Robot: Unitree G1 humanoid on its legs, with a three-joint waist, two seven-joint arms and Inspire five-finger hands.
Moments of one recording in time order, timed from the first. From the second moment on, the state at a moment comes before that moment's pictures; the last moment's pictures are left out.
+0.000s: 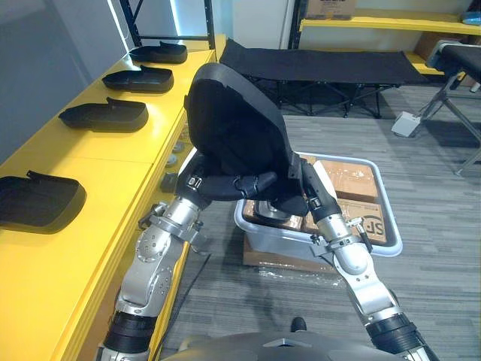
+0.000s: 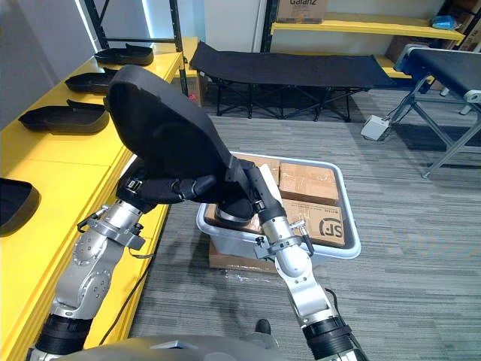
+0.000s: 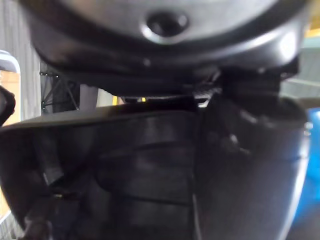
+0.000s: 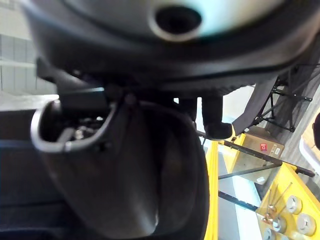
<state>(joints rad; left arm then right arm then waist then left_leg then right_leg) 0.04 0.21 -0.12 -0.30 -0.44 0.01 -0.27 0.03 -0.26 0.22 -0.04 -0.11 -0.31 -0.06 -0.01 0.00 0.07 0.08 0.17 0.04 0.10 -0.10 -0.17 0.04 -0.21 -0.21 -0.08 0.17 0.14</state>
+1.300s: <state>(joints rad) 0.07 0.11 -0.14 -0.22 -0.74 -0.02 -0.25 0.07 -0.15 0.28 -0.01 0.14 -0.35 0.05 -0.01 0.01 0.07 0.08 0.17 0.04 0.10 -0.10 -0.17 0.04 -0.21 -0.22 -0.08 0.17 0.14</state>
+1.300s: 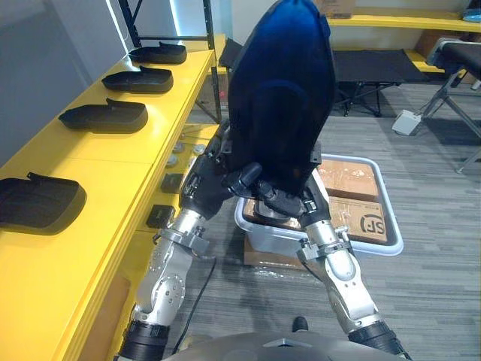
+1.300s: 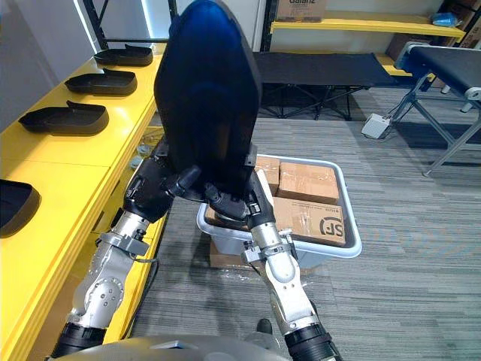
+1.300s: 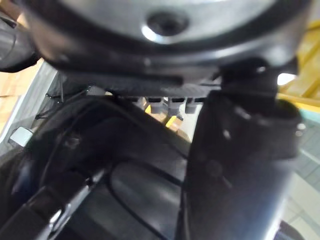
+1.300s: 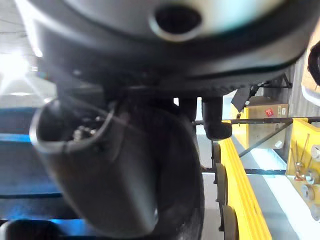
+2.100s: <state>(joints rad) 0.08 0.12 -0.16 -0.18 -0.70 -0.12 -0.23 0.07 -0.15 0.36 -0.01 0.17 -0.33 0.04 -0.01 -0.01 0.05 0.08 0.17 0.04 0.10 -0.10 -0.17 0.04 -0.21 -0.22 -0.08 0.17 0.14</state>
